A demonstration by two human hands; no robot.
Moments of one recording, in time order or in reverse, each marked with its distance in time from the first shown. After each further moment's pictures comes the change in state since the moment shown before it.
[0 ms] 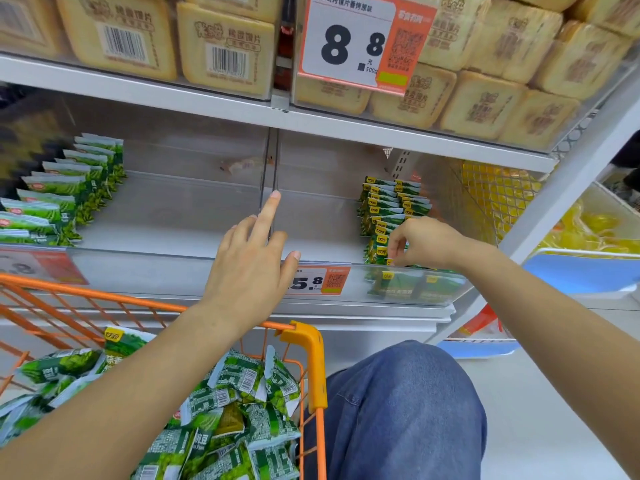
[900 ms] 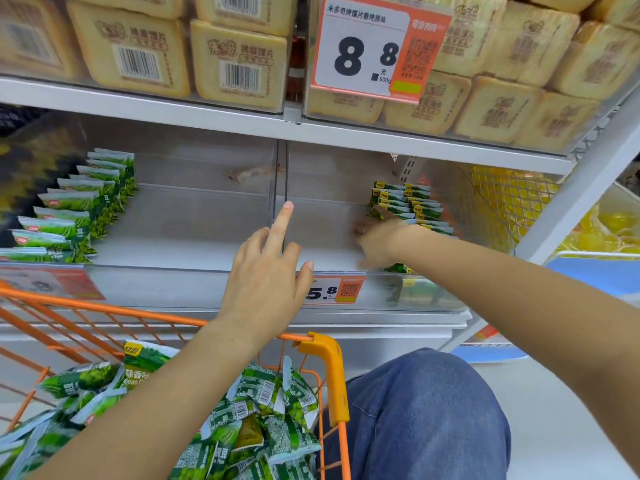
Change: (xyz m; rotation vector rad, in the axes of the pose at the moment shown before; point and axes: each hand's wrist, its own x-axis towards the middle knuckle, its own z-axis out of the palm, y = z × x) left_hand 0.001 0.000 0.003 0.002 0.053 0.024; right_hand 0.081 -0.046 0.024 -0.771 -0.323 0.031
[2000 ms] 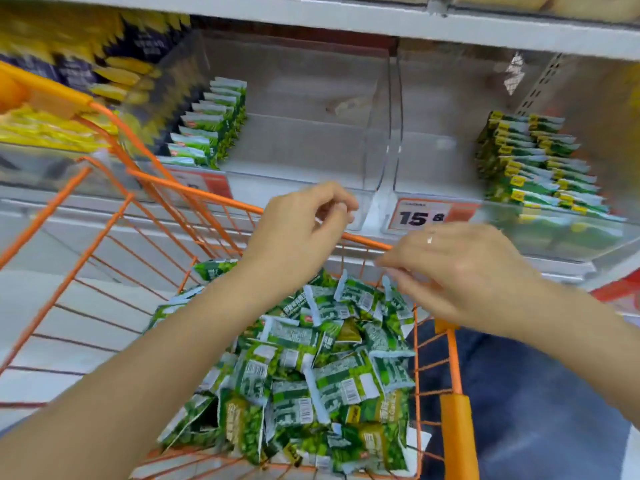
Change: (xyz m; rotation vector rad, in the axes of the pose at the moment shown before) left_hand -0.067 -0.036 -0.100 -0.627 -0.138 -0.285; right_hand -0.185 -0.119 -0.039 0.634 1.160 -0.511
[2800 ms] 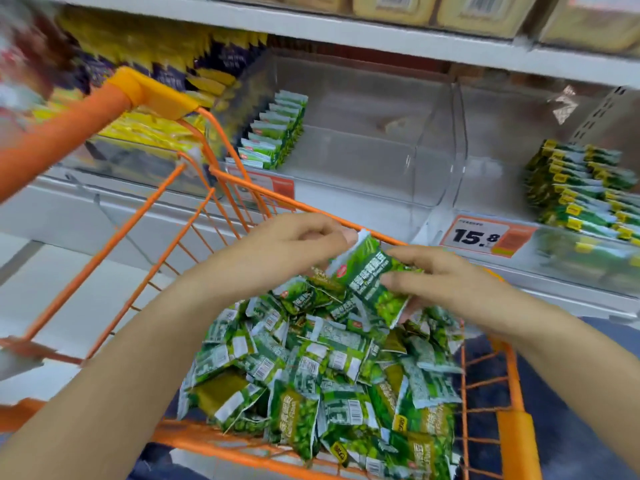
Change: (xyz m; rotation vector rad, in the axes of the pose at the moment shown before) left_hand -0.041 -0.016 -0.081 -0.216 -0.317 -0.328; right_hand 0.052 -0.051 0.020 1.279 -0.377 0.669
